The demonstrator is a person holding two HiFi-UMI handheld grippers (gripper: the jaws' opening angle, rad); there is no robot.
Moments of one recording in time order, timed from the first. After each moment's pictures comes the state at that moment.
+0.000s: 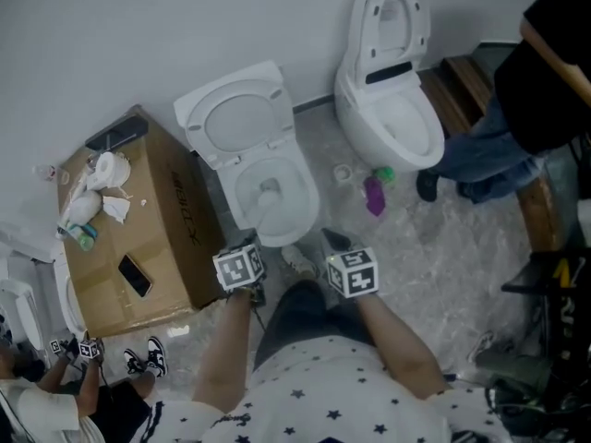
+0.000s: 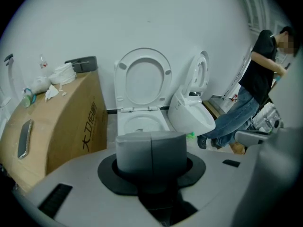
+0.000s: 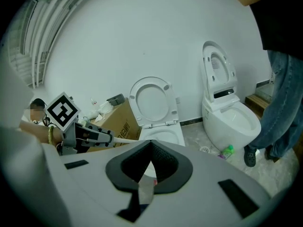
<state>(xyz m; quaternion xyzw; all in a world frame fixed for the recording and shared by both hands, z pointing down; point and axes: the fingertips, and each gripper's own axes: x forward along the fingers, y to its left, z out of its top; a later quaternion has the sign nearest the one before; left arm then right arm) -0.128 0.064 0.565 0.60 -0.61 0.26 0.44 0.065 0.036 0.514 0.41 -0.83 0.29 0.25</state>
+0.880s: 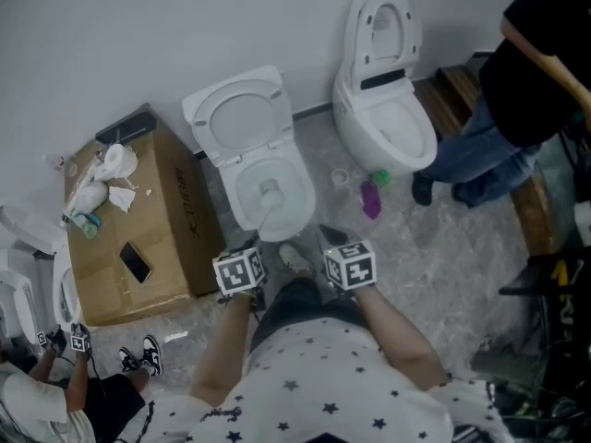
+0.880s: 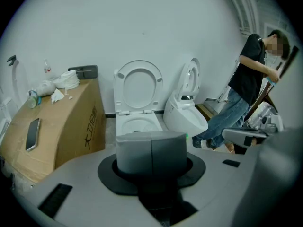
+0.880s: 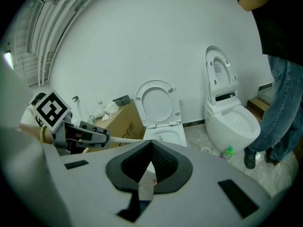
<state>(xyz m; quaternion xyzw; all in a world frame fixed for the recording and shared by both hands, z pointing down) -0.103 0.110 0.519 0.62 -0.61 0.24 0.42 0.073 0.068 0.485 0.40 -0.84 0.28 0.25</state>
